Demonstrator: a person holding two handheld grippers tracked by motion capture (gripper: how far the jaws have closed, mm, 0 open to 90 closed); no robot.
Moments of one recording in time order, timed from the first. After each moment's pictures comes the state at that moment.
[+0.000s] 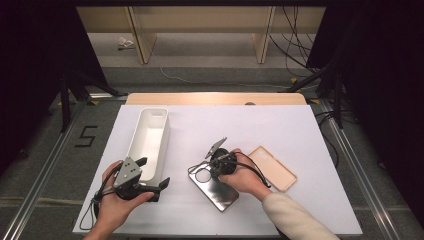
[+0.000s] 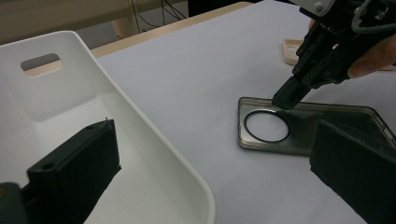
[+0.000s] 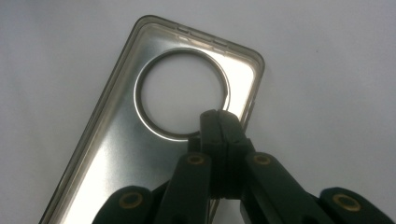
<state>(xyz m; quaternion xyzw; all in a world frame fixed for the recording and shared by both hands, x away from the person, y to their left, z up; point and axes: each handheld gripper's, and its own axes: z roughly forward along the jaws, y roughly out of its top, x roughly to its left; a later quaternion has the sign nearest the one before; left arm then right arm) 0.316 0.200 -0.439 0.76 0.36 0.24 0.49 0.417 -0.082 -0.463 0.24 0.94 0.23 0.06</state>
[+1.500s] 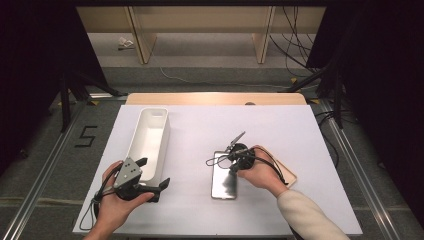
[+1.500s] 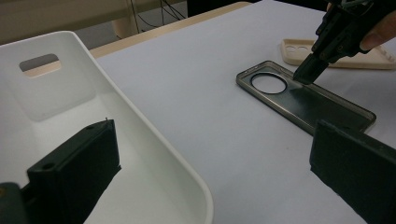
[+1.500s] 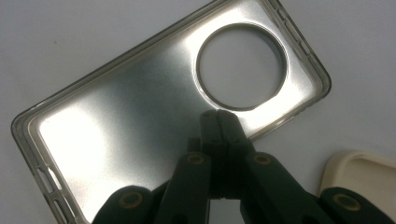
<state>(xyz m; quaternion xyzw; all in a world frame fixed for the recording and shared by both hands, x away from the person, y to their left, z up) 0.315 0.200 -0.439 0.76 0.36 0.24 0.49 0.425 -0.130 -0.453 0.30 0.93 0.18 0.06</state>
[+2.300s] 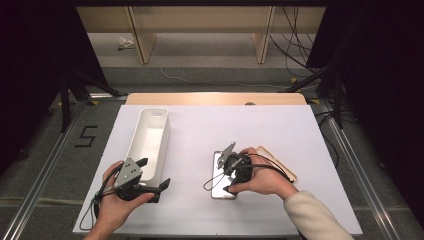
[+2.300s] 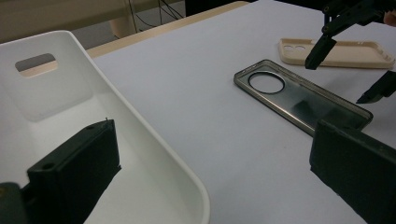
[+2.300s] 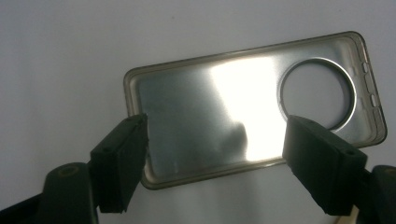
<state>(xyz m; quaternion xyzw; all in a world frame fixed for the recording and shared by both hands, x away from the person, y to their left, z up) 0.315 0.200 -0.439 0.76 0.36 0.23 0.49 0.391 -0.115 -0.433 0.12 0.98 0.17 0.06</state>
